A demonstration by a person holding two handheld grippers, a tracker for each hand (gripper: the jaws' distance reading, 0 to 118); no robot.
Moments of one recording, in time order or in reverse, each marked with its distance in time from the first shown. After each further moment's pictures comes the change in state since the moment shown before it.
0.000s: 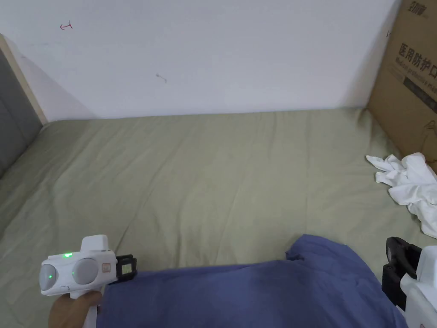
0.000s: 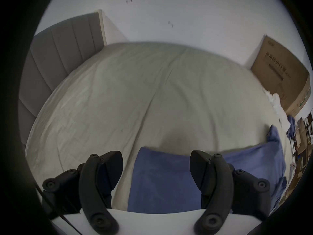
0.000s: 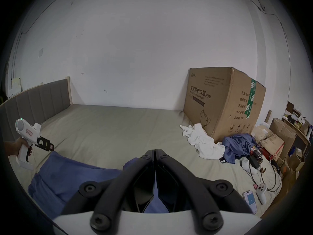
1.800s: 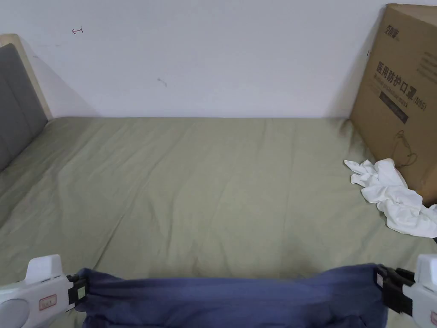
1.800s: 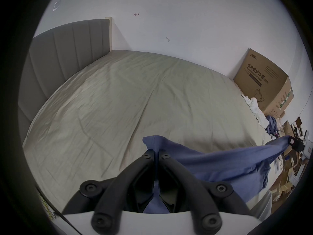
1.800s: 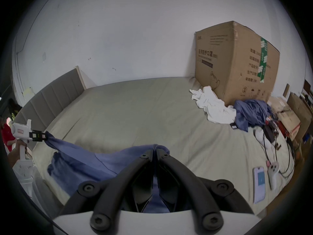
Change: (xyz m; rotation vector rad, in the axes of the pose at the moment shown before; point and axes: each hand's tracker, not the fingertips) left arm -0.038 -0.119 0.165 0.149 -0.121 0.081; right arm 0.102 -0.061 0.053 -0.264 0.217 -0.105
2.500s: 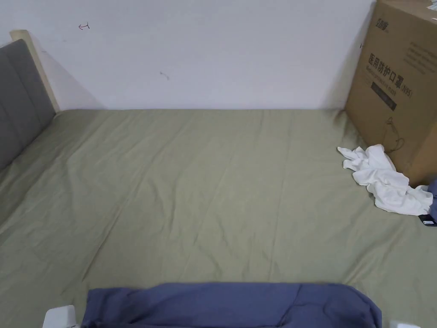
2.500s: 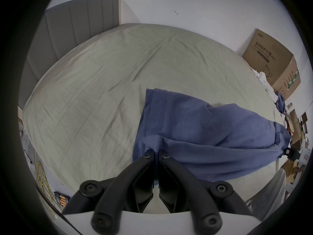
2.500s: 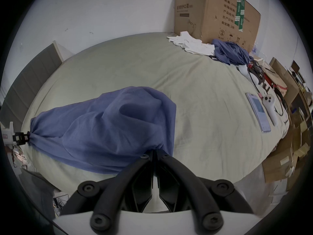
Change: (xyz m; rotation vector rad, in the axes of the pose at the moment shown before) left arm -0.020 -0.138 -0.011 -0.168 0.084 0.007; right arm -0.002 -0.160 -0.026 -0.303 -0.177 -0.105
